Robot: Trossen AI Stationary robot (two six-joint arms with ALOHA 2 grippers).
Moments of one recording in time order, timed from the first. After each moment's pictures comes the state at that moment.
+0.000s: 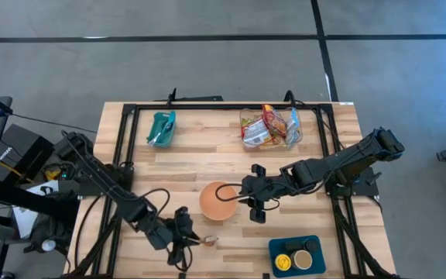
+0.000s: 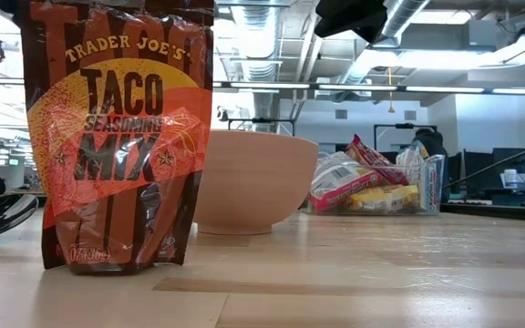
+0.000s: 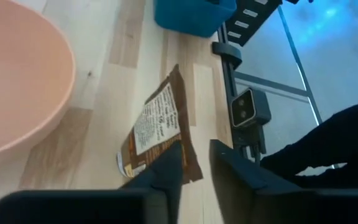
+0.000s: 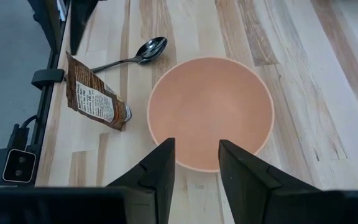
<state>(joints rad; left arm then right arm) -0.74 1.54 0.90 -0.03 -0.36 -0.71 0.35 1.54 1.25 -0.52 0.21 0.39</state>
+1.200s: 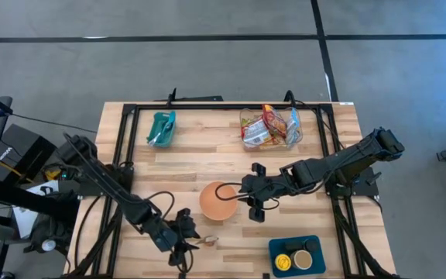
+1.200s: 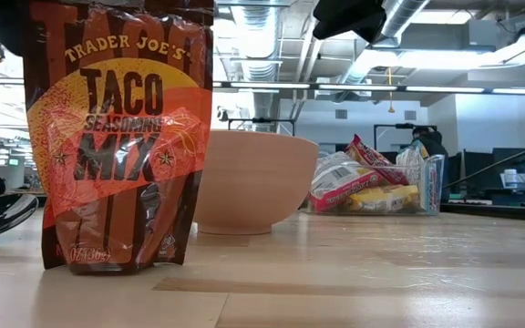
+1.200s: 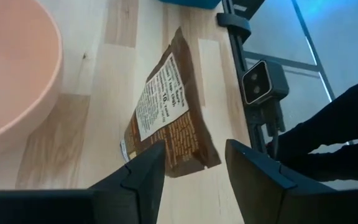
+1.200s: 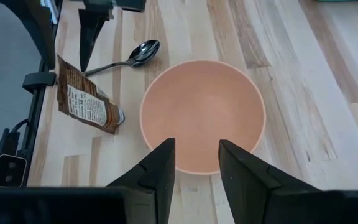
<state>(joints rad) -0.73 1.60 0.90 -0.03 -0.31 -0.65 0.35 1.54 1.25 -0.52 0.24 0.38</state>
